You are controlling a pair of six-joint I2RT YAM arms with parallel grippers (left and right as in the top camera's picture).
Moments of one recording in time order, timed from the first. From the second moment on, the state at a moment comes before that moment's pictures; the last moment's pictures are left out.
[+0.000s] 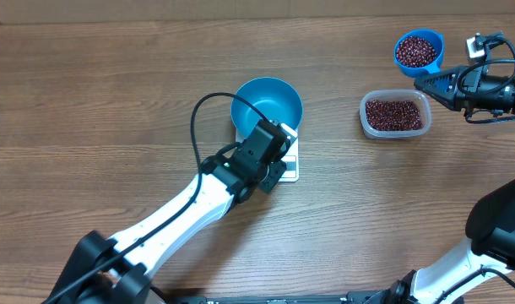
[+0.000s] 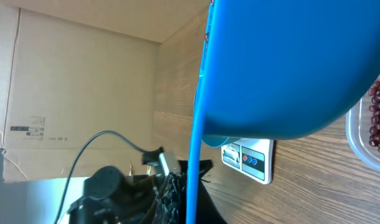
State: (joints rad) left arm -0.69 1.56 1.00 -0.43 -0.10 0.01; right arm -0.46 1.93 1.88 -1.63 -1.20 -0.41
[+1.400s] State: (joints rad) left arm -0.49 1.10 1.00 -0.85 0.07 0.29; right arm -0.46 1.93 1.88 -1.64 -1.20 -0.41
